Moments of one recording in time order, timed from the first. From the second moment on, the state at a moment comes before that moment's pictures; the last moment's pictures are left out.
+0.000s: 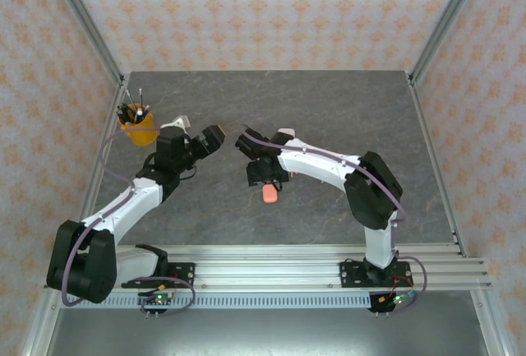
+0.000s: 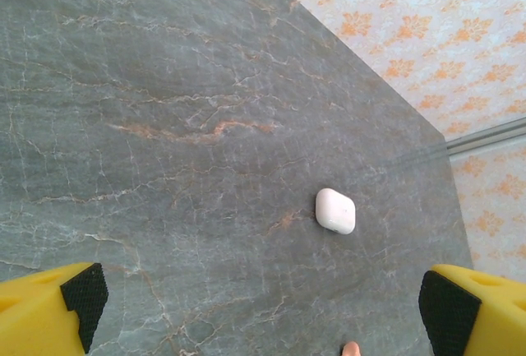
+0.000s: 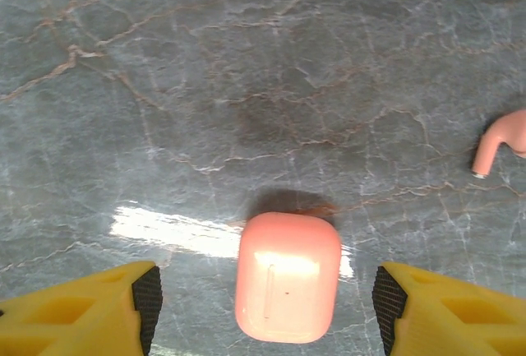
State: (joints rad) left arm -0.21 1.22 0.64 0.08 0.13 -0.80; right arm 0.88 1.91 1.48 -0.92 0.11 0.71
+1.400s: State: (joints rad) left arm -0.21 1.21 0.66 0.02 0.13 -0.78; right arm 0.90 1.88 1.49 -0.89 0.01 0.64
